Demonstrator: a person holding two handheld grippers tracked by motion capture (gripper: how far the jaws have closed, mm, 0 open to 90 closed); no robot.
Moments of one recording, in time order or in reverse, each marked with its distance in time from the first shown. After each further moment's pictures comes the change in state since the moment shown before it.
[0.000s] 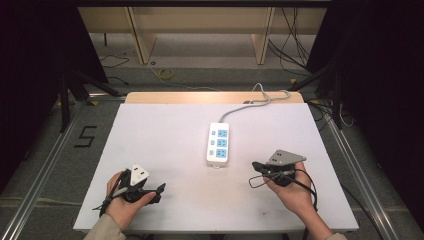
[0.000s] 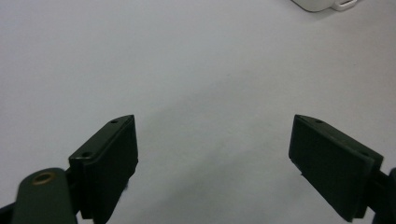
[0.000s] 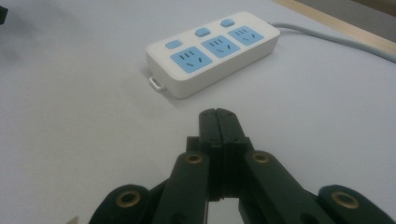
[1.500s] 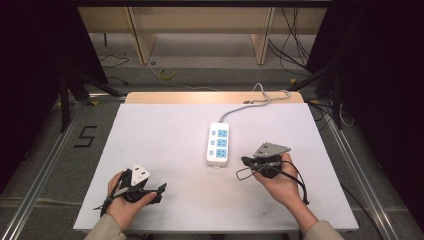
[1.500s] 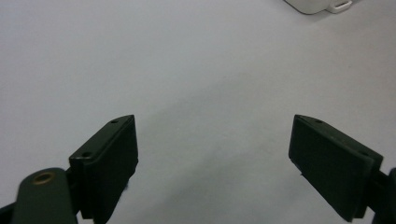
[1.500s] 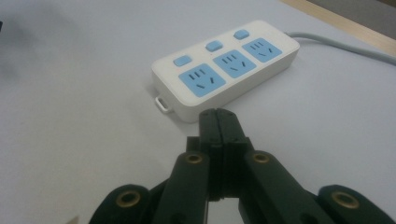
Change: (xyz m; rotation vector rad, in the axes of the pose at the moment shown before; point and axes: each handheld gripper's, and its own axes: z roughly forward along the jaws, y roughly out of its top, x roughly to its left) left arm -0.002 0.001 0.000 -0.004 -0.006 0.007; right arm 0.005 0.024 0.028 0.025 0.026 -0.008
